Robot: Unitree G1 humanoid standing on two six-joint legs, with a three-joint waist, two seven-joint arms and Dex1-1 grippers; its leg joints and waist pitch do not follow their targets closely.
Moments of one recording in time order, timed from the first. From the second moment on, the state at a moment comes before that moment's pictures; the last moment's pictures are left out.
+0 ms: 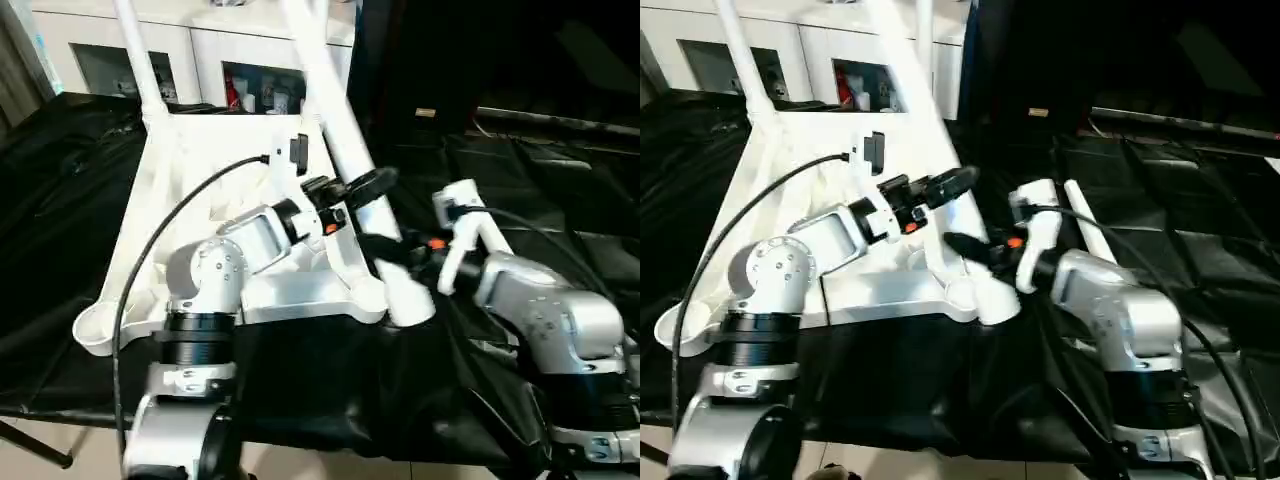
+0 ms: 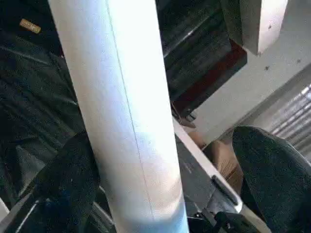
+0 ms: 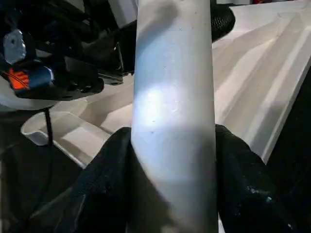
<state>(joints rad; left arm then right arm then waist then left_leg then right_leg) -0.71 -0.06 0.21 0.20 -0.63 0.88 -0.41 -0.47 -0.28 -0.01 0.00 0.44 0.79 0.70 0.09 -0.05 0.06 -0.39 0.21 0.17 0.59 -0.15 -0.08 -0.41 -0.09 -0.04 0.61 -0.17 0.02</state>
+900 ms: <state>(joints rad) -0.71 -0.06 0.24 0.22 -0.59 0.85 -0.28 -0.53 -0.21 0.09 0.10 0.30 0.64 0.59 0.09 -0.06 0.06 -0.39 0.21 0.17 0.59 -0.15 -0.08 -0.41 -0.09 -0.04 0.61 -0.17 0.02</state>
